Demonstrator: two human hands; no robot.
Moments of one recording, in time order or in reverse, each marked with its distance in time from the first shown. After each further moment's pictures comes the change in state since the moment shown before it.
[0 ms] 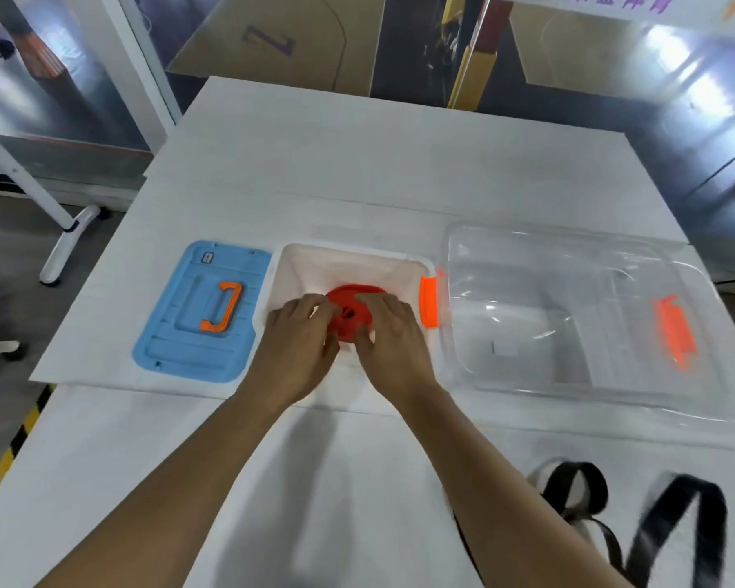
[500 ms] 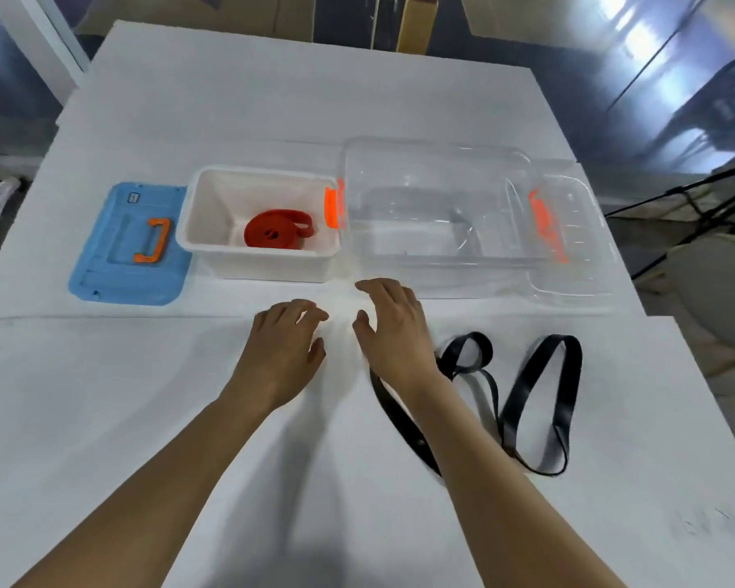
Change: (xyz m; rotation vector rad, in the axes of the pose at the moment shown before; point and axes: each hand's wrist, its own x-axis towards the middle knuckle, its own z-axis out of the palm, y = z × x) left_hand -0.141 0.118 0.027 0.015 -0.108 0.092; right_hand -0.178 0.044 -0.091 -0.053 0.084 0.096
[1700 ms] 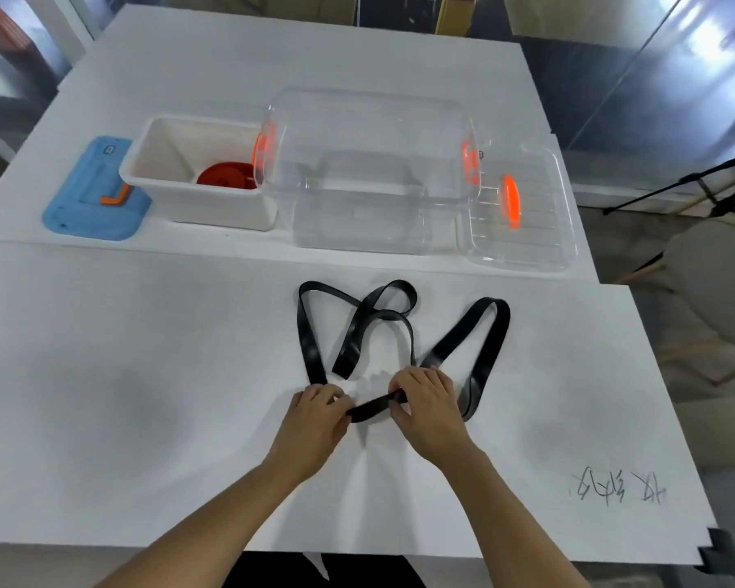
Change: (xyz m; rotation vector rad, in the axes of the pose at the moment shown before) left_hand -0.140 0.218 0.181 -0.110 -0.165 -0.028; right_hand -0.217 0.241 -0.083 -0.109 -0.302 -0.069
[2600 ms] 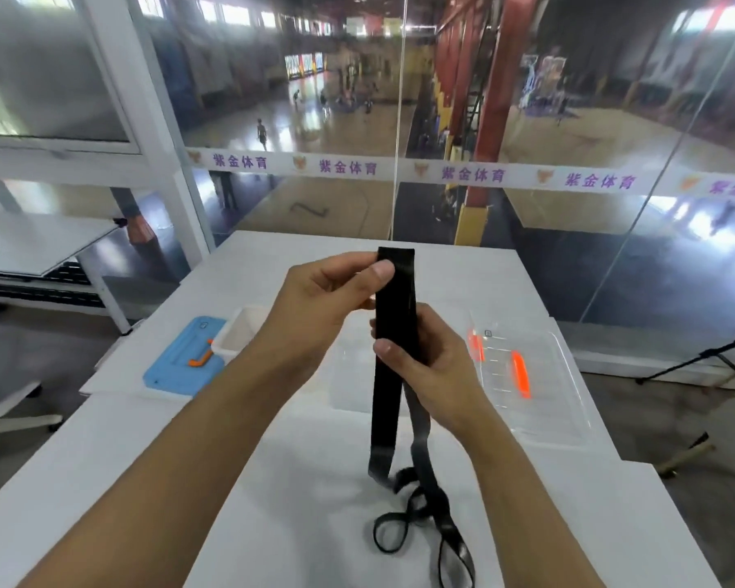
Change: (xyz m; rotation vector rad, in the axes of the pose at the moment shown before) left_hand 0.033 0.174 -0.381 -1.024 0.547 0.229; right_hand 0.072 -0.173 -0.286 0.983 0.202 -0.347
